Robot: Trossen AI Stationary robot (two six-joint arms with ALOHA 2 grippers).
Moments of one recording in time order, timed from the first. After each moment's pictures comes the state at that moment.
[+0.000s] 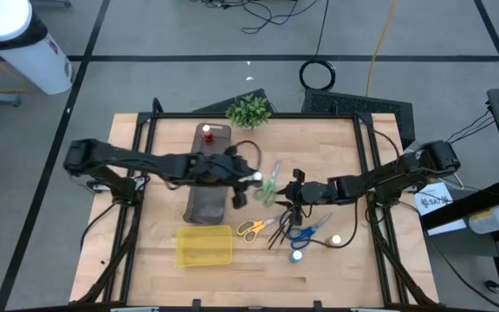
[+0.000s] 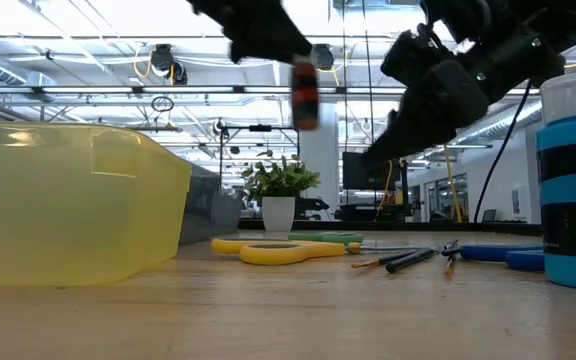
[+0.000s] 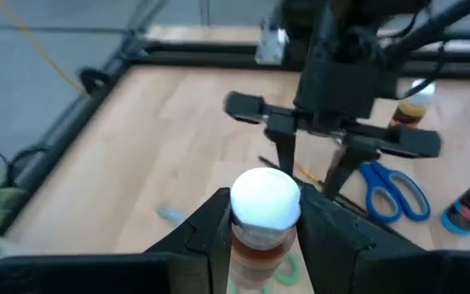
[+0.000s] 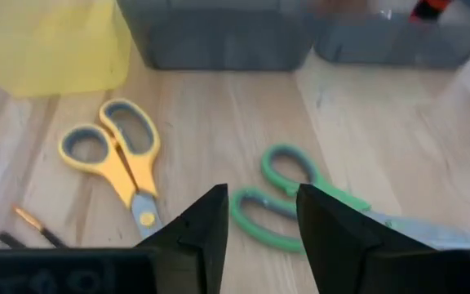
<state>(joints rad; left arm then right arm) -0.06 1.50 1.15 -0.14 -0.24 -0.06 0.17 1.42 0.58 0.26 0.23 0.14</state>
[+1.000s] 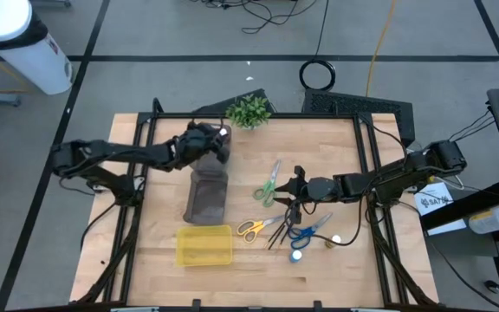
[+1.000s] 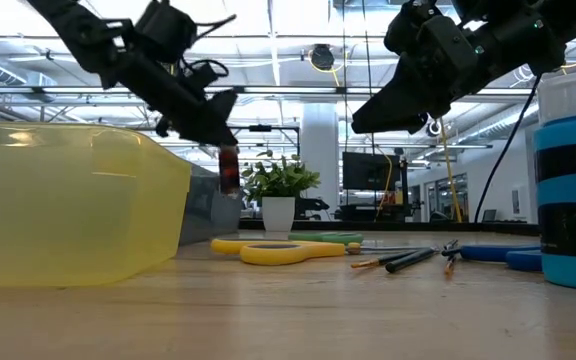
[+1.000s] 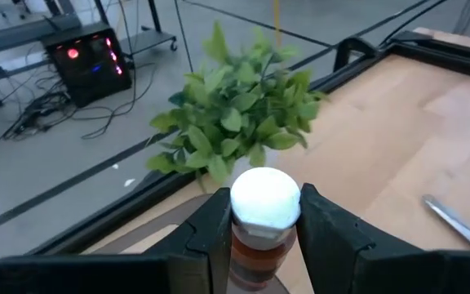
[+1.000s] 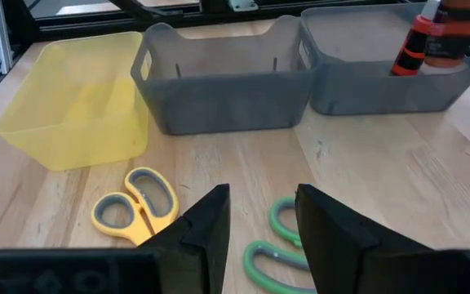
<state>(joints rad) 0.33 1.39 0.64 0.35 -0.47 -0.17 0.16 1.35 0.58 0.34 0.23 0.19</state>
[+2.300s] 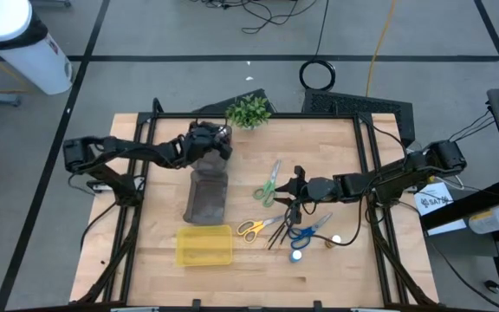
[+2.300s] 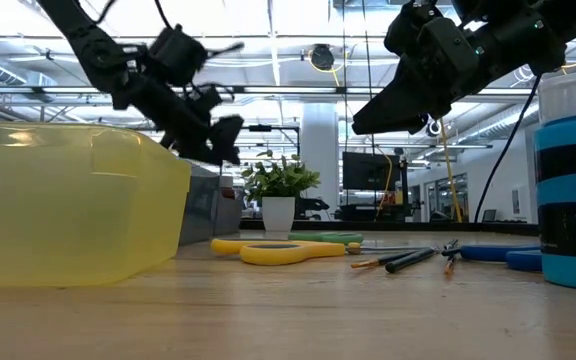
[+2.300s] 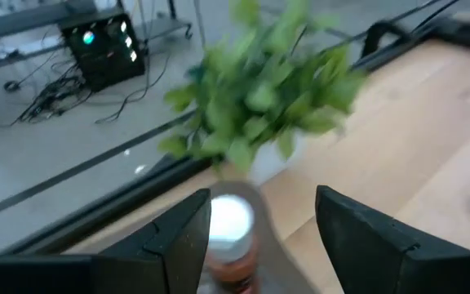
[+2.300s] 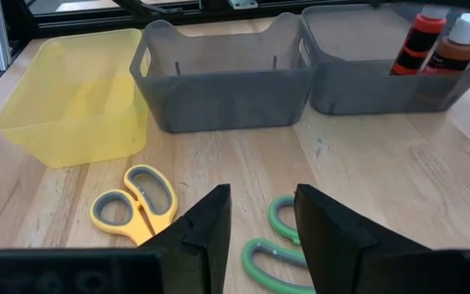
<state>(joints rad) 0.37 1.48 0.64 0.41 -0.47 -0.19 0.16 1.35 0.58 0.33 0.23 0.19</state>
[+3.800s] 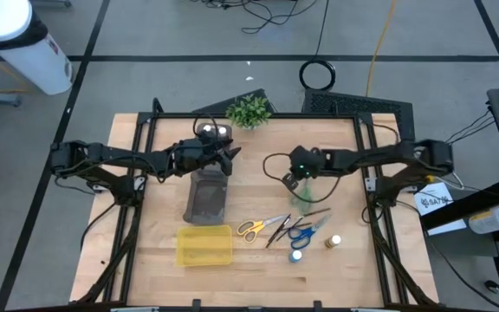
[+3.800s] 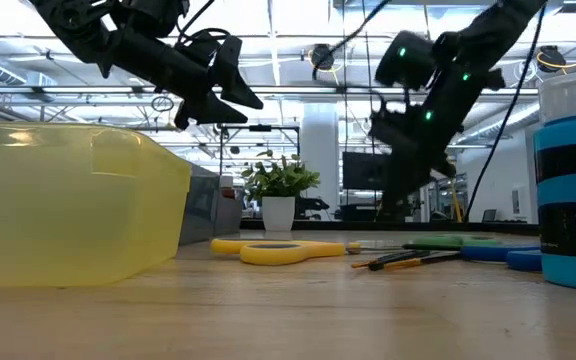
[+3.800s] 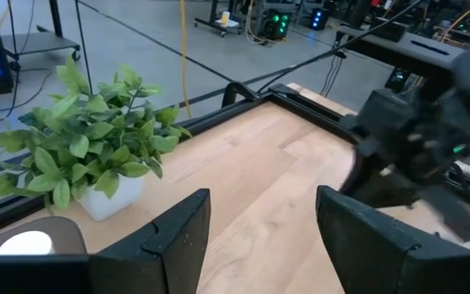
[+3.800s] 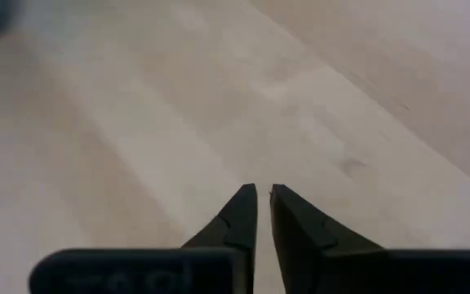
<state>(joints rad) 0.19 1.35 0.64 0.48 -0.34 -0.34 -0.19 1.44 0.73 -0.23 0.19 0.53</state>
